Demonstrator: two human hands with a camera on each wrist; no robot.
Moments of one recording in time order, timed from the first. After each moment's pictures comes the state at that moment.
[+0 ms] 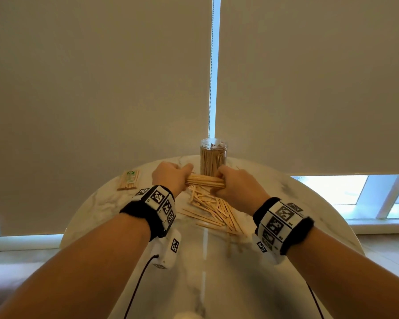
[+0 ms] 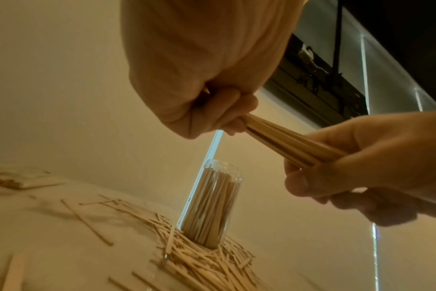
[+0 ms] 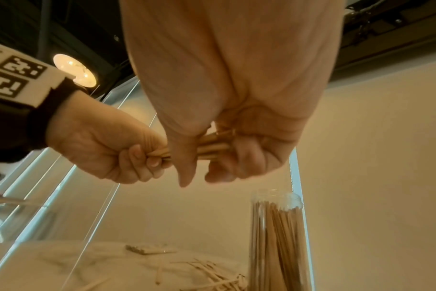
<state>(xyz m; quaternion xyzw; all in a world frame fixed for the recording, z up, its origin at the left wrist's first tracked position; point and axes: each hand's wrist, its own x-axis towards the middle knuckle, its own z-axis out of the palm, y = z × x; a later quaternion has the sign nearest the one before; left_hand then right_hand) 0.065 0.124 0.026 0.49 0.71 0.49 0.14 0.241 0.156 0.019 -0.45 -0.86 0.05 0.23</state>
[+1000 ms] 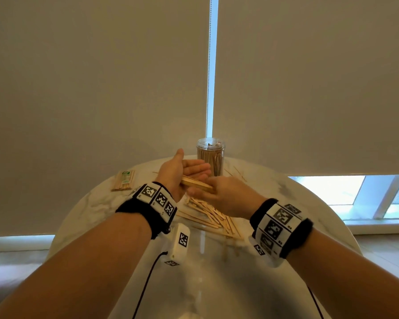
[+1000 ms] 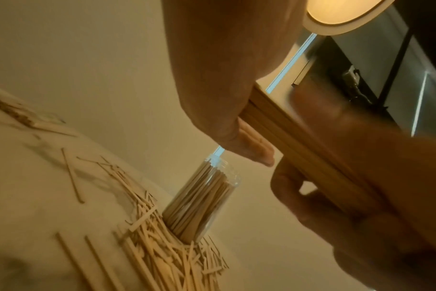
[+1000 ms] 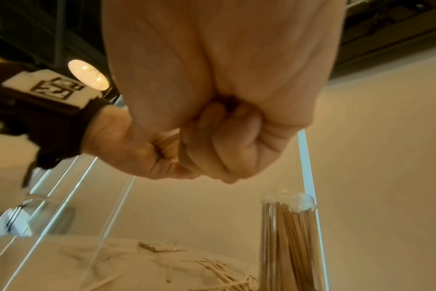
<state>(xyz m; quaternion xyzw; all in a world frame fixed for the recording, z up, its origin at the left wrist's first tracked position) 0.081 0.138 0.041 0.29 0.46 0.62 0.57 0.235 0.149 0.023 -0.40 -0.89 0.12 0.16</state>
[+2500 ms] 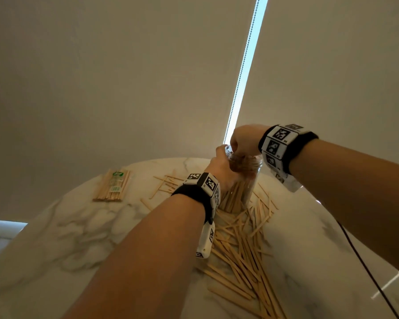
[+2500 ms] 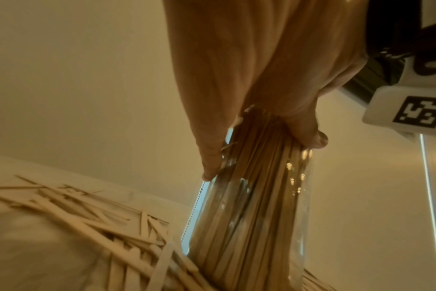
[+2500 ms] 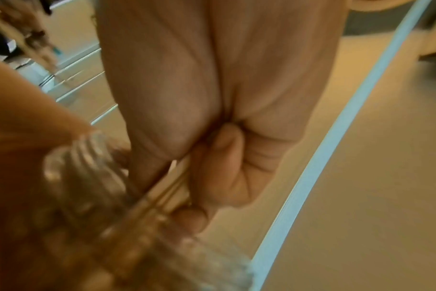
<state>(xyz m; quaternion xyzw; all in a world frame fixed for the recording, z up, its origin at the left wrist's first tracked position) 0.052 0.338 -0.014 0.60 0.57 0.45 0.32 0.136 0.377 0.103 -0.48 -0.85 -0.18 -0.10</state>
